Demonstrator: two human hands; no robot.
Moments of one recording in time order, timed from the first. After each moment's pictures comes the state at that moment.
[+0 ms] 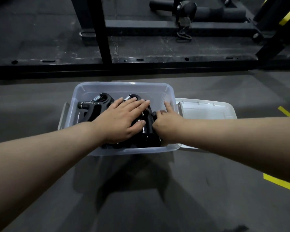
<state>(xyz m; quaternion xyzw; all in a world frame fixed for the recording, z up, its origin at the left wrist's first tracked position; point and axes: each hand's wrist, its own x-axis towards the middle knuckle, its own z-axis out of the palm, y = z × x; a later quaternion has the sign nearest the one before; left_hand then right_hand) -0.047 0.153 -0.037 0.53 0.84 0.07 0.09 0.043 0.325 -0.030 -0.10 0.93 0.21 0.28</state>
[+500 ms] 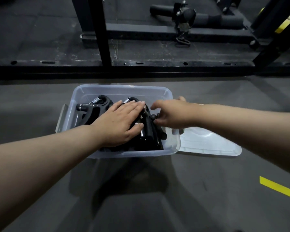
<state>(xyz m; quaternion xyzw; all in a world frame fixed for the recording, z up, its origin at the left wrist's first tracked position) -0.046 0.153 -0.040 0.53 0.84 0.07 0.08 0.033 0.356 0.019 0.03 0.97 -0.10 0.22</state>
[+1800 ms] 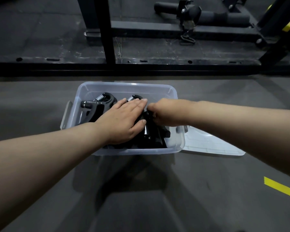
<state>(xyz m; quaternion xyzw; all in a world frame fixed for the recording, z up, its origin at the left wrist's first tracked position) -0.047 0.151 -0.042 0.52 0.85 0.08 0.07 0.013 0.338 0.006 -0.08 0.97 -0.04 0.22</state>
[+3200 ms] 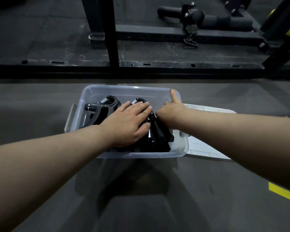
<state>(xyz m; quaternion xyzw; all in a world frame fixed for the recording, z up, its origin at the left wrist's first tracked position) -0.046 0.155 -0.042 0.52 0.85 0.06 0.07 -0.006 0.341 -0.028 -0.06 0.93 0.25 0.28</state>
